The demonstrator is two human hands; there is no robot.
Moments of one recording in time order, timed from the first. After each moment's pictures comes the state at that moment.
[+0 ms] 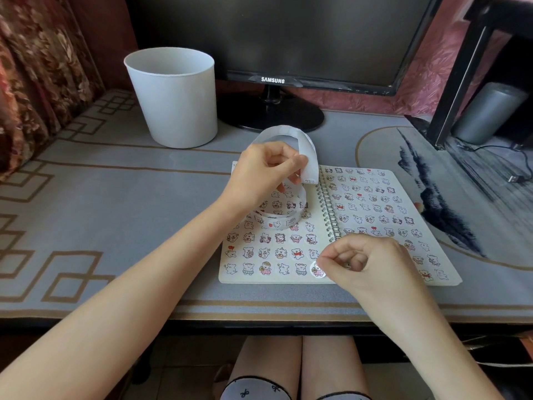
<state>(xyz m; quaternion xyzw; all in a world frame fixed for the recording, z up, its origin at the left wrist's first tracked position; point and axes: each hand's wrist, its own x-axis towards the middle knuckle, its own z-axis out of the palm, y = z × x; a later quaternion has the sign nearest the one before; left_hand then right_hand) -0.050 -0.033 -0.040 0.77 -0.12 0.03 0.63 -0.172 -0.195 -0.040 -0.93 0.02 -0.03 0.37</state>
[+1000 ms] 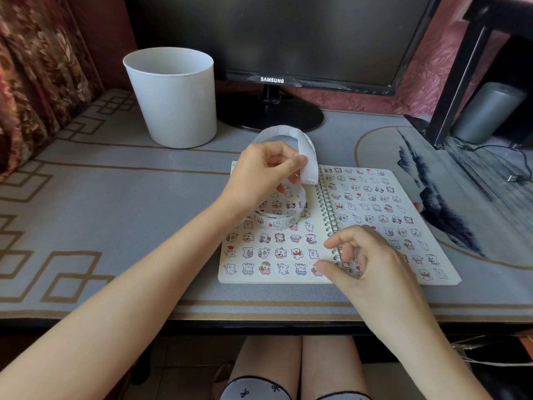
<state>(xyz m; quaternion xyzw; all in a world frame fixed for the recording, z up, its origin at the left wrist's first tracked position) -0.051 -0.034 -0.040 0.77 -0.13 0.03 0.62 -0.176 -0.199 -0.054 -0.94 -0.03 -0.09 0.33</state>
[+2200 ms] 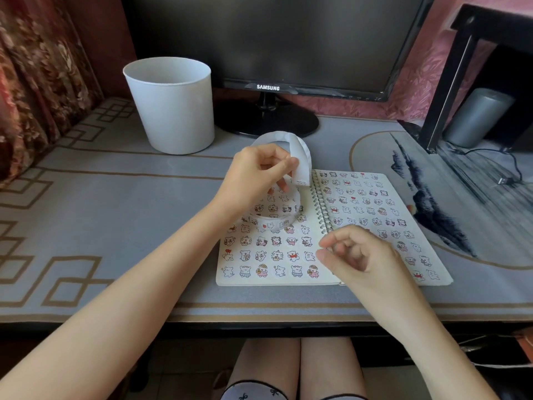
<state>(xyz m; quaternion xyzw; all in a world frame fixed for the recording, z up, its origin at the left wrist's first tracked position) -0.047 -0.028 -0.041 0.79 -0.14 0.05 0.59 -0.164 -0.210 -0.059 -0.89 -0.05 -0.05 0.45</state>
